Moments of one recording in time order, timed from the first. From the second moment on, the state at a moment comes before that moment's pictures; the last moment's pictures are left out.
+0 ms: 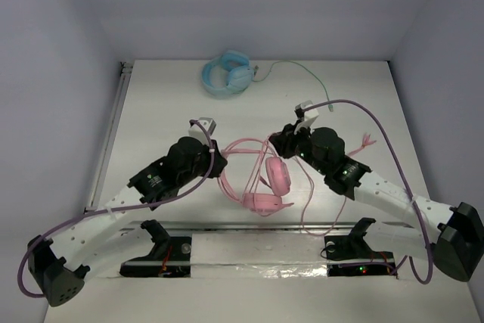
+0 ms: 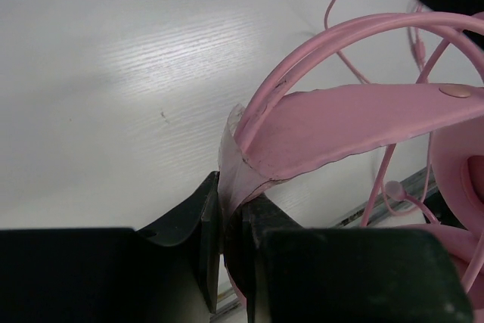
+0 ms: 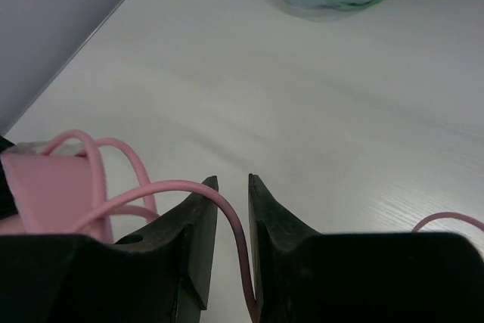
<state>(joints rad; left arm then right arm) -0.81 0.85 0.72 -0.42 -0.13 -0.54 0.77 1.07 0.71 0.17 0.13 0.31</state>
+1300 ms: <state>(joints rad) -0.73 0.91 1.12 -0.37 -0.16 -0.53 0.75 1.34 0.42 0.86 -0.19 0.62</state>
